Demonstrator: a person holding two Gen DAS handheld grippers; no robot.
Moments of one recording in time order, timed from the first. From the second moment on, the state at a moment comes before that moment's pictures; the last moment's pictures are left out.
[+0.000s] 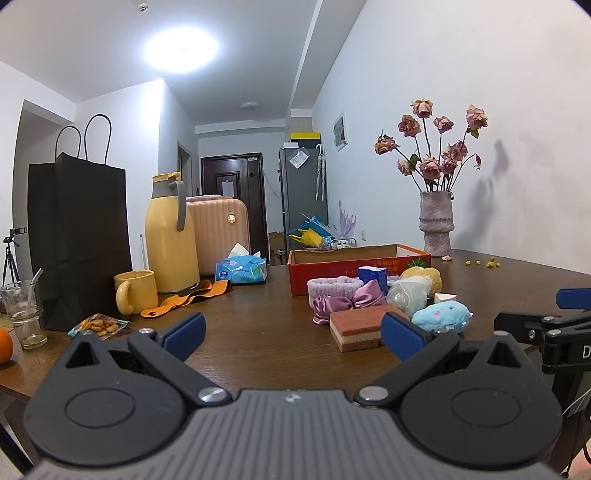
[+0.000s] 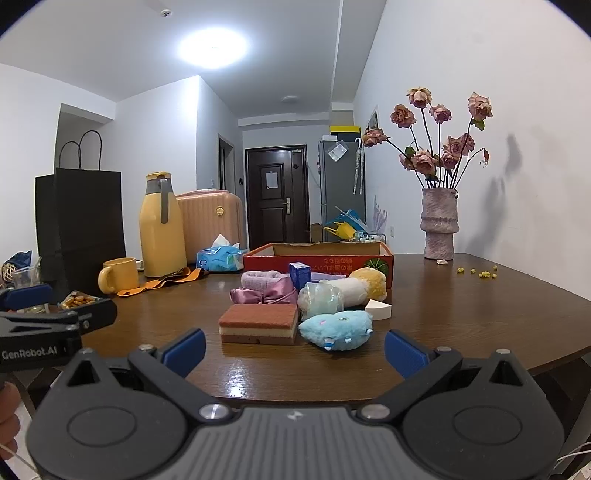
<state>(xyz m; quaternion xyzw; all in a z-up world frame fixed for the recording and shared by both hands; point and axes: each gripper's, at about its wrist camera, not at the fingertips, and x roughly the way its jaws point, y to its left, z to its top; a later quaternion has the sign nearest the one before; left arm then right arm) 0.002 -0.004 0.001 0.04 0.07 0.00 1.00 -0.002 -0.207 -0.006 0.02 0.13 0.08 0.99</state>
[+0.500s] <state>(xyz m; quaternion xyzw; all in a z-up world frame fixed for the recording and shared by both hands) 0.001 -0.003 0.001 0.04 0.07 0.00 1.00 -0.001 -0.208 -0.007 0.03 0.13 0.08 0.99</state>
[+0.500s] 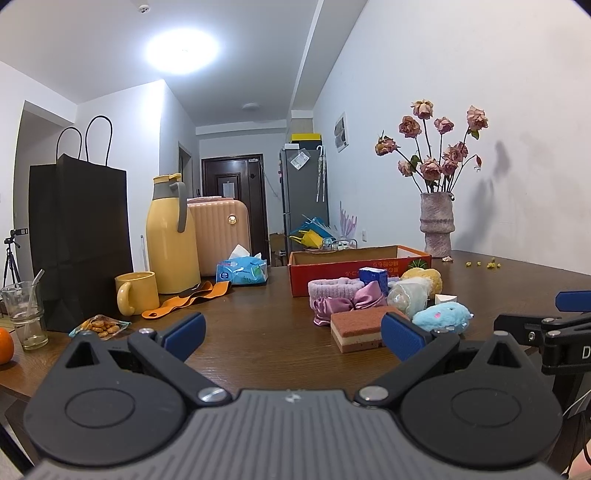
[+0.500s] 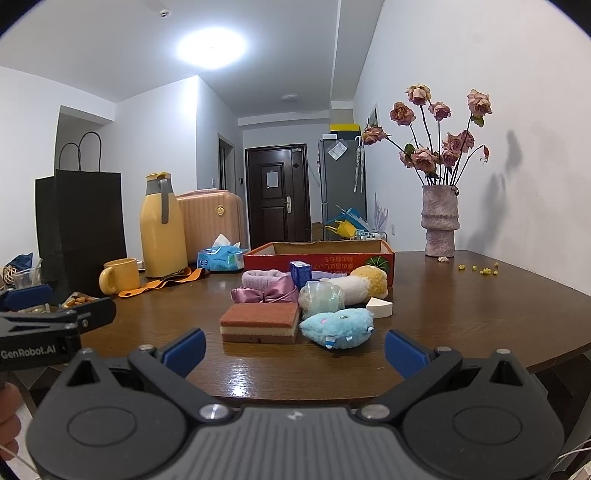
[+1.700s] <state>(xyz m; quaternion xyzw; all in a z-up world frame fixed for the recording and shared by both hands) -0.001 -0.003 0.002 0.04 0.07 0.00 1.00 -0.001 -0.207 -0.009 0.03 0.13 0.08 0.99</state>
